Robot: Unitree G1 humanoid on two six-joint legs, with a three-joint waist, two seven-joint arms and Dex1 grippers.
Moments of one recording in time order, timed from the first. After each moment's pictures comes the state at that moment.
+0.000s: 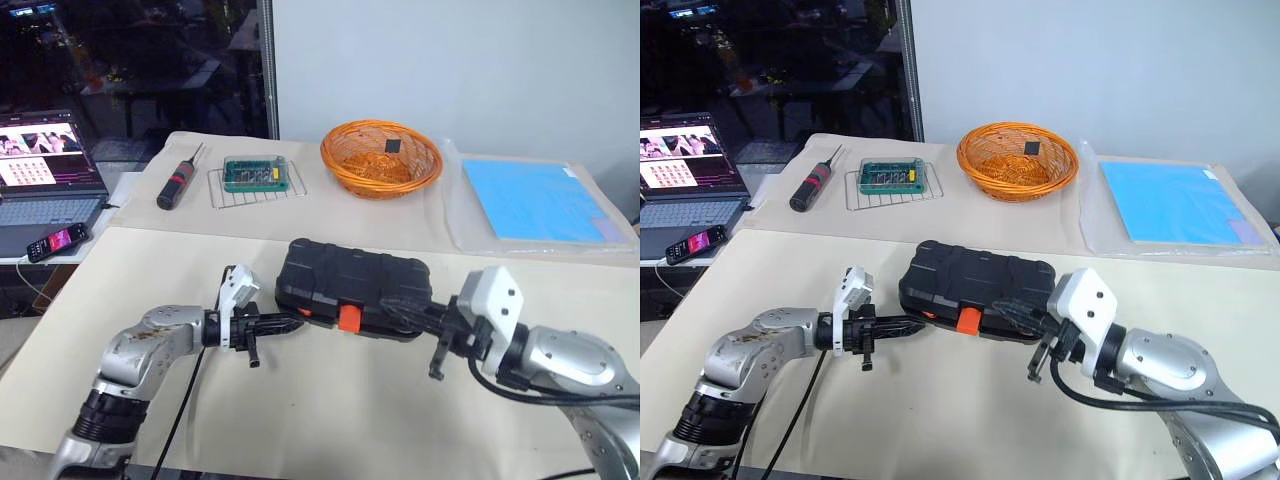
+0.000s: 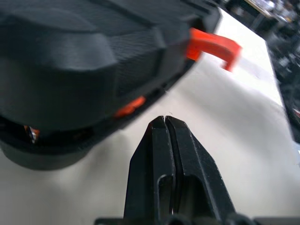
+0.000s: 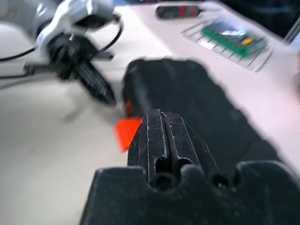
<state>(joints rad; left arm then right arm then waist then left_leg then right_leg) -0.28 0.54 -0.06 -0.19 -0.51 0.70 -0.94 -0.16 -0.73 -0.12 -0.81 0.56 0.71 0.61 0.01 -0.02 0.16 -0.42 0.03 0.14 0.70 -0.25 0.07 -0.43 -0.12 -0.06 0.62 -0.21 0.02</state>
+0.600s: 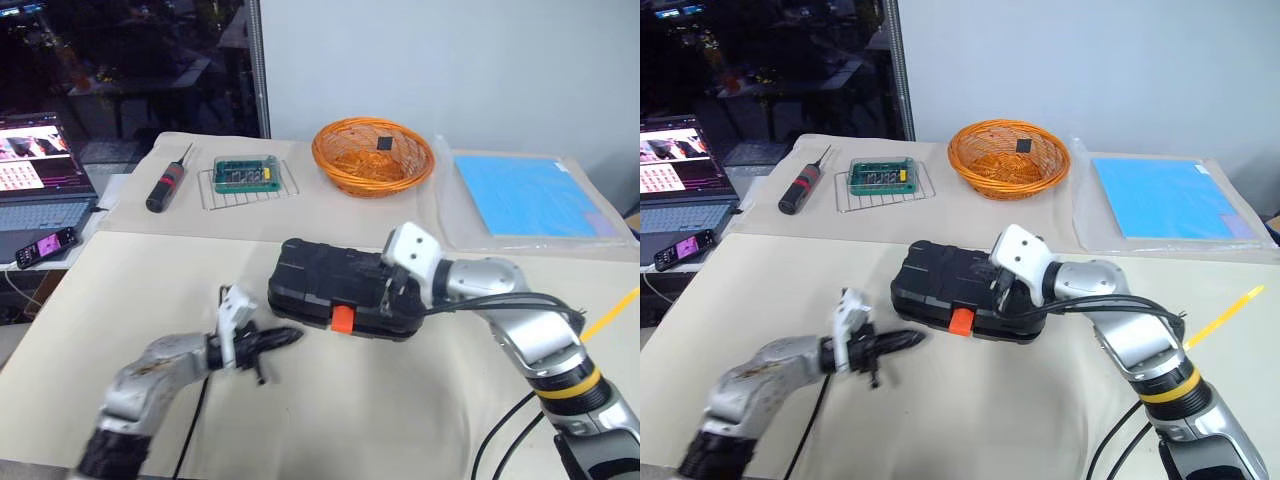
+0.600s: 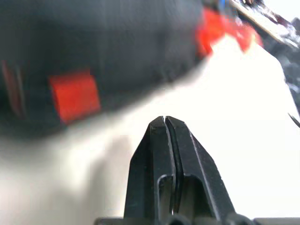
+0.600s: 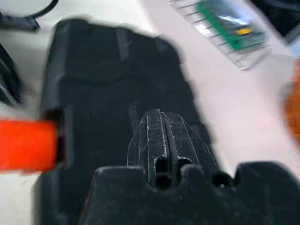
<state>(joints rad) -0.05 0.75 0.03 -0.24 -0.72 0.78 -1.15 -0.53 -0.71 0.39 -0.33 0.15 0.44 0.80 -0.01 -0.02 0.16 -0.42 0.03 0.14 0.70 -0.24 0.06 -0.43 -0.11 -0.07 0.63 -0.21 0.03</state>
